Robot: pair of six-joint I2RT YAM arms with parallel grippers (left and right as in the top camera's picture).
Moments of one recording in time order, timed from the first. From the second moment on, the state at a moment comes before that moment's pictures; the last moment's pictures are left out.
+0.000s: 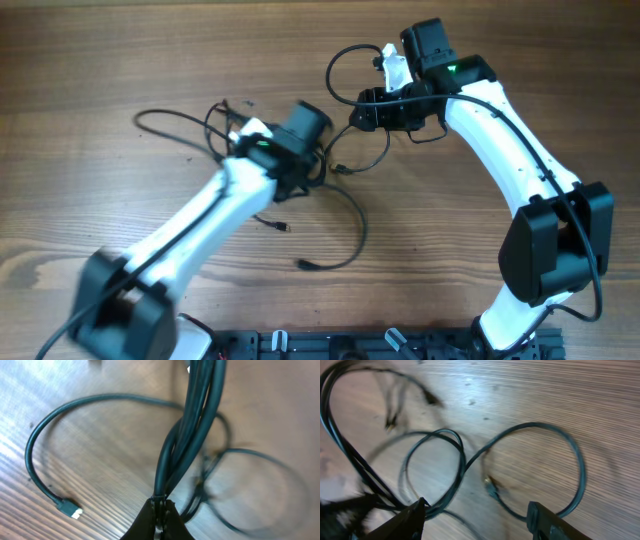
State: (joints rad) left arm -0.54 1.57 1.18 -0.82 -0.17 -1.31; right arm 0.31 1.88 1.56 -0.87 -0.47 0.18
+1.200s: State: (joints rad) left arm -0.02 1.38 1.19 -0.51 0.74 -1.47; right arm 0.53 1.85 1.58 -0.75 -0.72 -0.16
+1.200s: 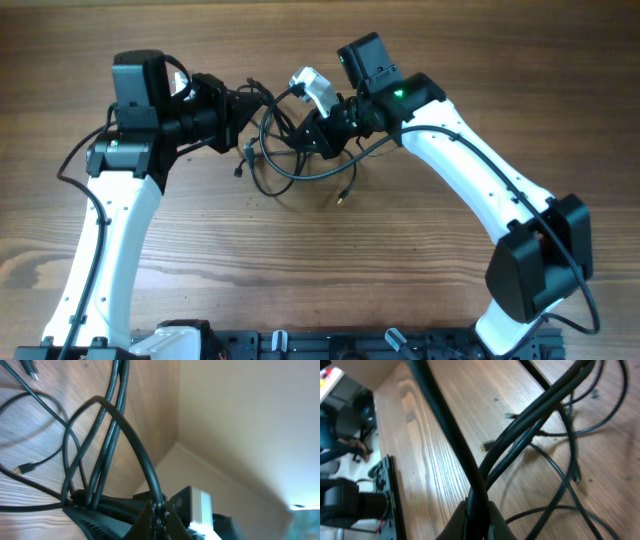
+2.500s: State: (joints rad) left arm 0.04 1.40 1.08 -0.76 0.40 -1.09; right arm 0.51 1.85 1.56 -0.86 -0.24 0.16
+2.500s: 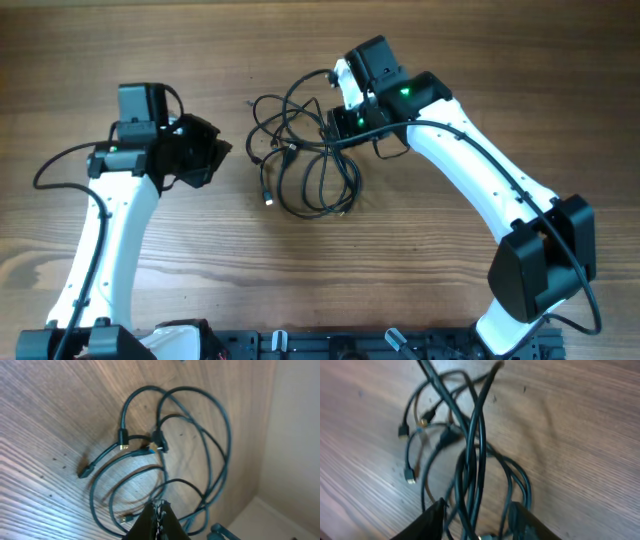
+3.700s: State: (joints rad) left arm -0.21 1.52 1.06 -0.57 0.36 -1.07; right arm 0.51 1.86 1.63 -0.80 -0.45 0.45
